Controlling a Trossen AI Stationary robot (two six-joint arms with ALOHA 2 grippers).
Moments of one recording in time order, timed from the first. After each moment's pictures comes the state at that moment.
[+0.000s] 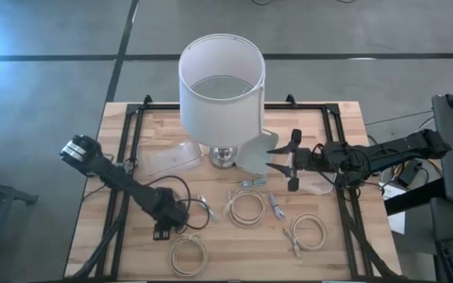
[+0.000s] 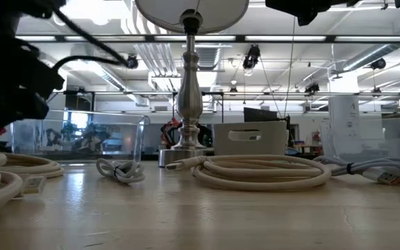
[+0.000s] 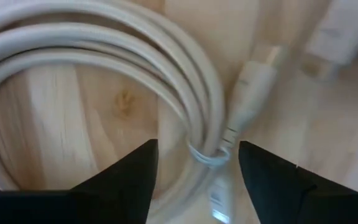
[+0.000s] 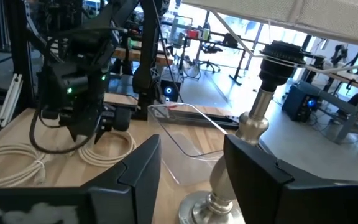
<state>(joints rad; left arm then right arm) -0.54 1.56 0.86 -0.80 0.13 -0.59 0.16 0.92 0.61 0.23 0.29 -0.14</state>
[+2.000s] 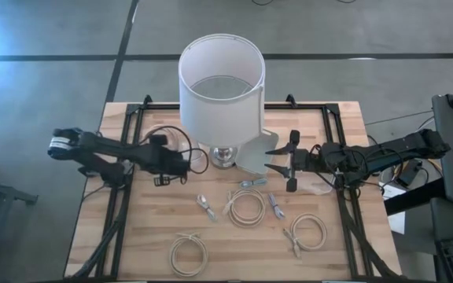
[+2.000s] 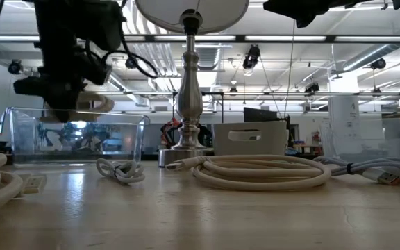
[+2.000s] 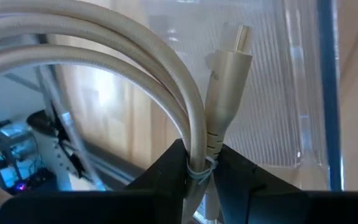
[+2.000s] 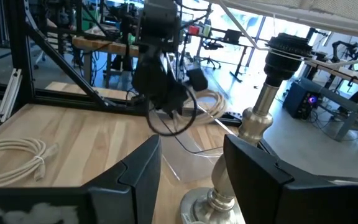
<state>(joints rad) -0.04 1.36 0.90 -1.21 -0.49 -0.18 0.16 0.95 0.61 0.24 0.29 -0.13</state>
